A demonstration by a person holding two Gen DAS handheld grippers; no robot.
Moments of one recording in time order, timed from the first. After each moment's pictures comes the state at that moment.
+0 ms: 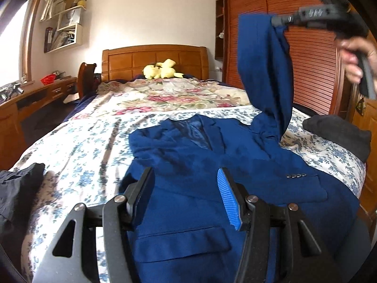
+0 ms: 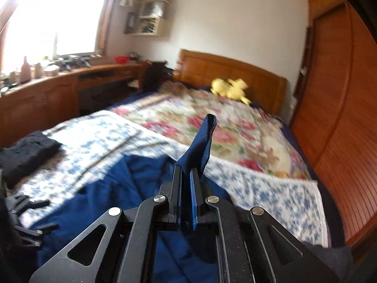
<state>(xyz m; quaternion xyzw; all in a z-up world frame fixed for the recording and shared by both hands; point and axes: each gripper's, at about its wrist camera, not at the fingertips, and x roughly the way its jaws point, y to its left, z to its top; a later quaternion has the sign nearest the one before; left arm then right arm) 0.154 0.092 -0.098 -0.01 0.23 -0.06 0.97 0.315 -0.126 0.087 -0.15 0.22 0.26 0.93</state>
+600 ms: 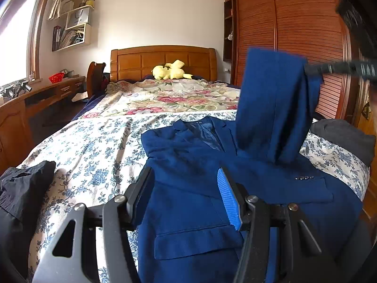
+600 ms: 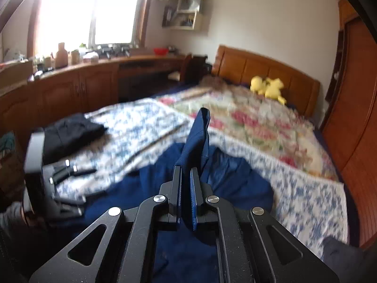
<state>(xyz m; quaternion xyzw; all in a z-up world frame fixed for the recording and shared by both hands) 0.151 0.105 -0.097 -0.01 0.23 -0.04 0.97 0.245 -0.082 0.041 -0.17 0.27 0.34 0.89</state>
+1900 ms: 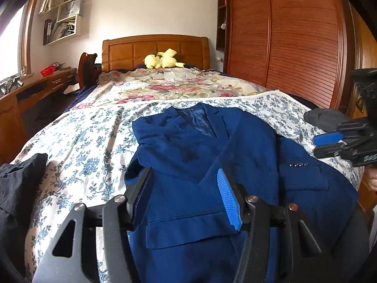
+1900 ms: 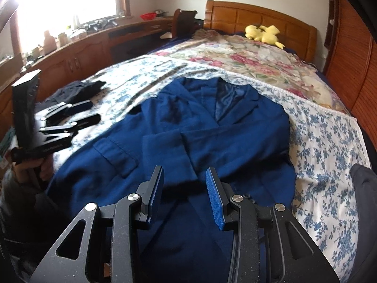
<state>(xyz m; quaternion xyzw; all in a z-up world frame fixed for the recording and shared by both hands) 0.152 0.098 -0.109 -0.01 0.27 -0.06 0.96 0.214 -0.124 -0.058 -0.13 0.39 0.32 0.85</state>
